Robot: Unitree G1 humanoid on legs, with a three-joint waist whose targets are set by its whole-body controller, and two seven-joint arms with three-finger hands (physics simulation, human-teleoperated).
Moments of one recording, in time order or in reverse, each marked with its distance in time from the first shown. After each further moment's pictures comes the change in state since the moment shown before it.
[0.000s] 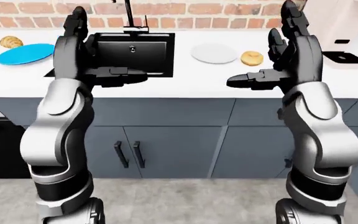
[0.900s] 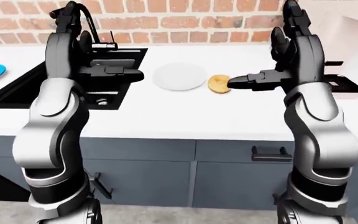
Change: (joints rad) left arm 0.004 0.022 0.008 -0.030 0.015 0.007 -0.010; right arm 0.010 -0.013 0.014 -0.004 -0.051 -0.020 0.019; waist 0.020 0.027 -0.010
